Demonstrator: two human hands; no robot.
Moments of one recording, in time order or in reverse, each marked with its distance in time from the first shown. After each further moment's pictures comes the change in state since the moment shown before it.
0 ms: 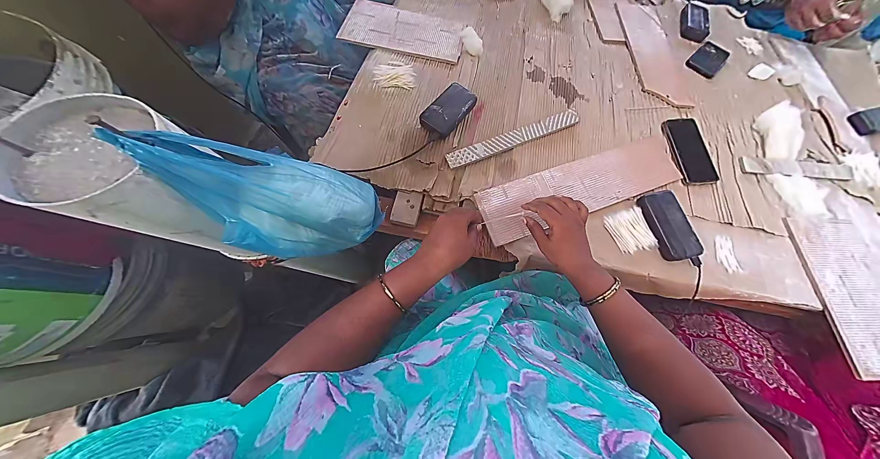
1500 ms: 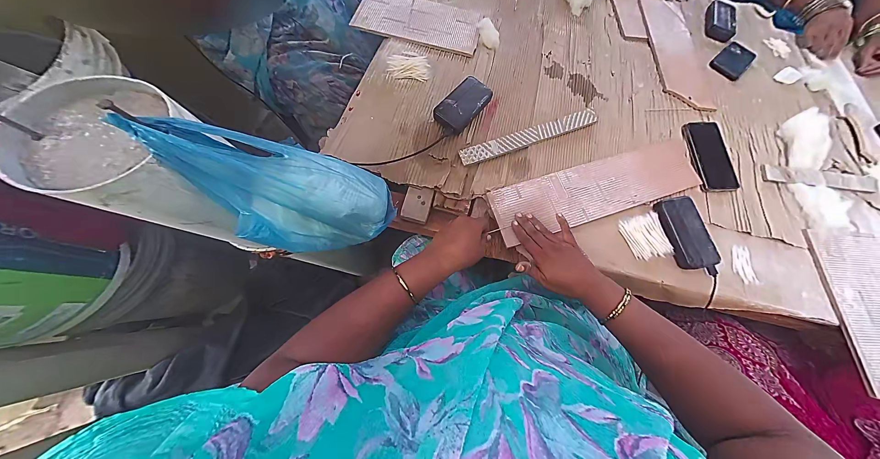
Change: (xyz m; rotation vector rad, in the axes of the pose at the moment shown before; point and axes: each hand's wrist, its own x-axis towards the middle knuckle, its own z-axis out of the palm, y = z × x) left_hand 0.014 -0.018 0.009 0.160 -0.228 -0.028; right_hand -0.025 -0.004 0.009 -0.172 -0.573 -0.226
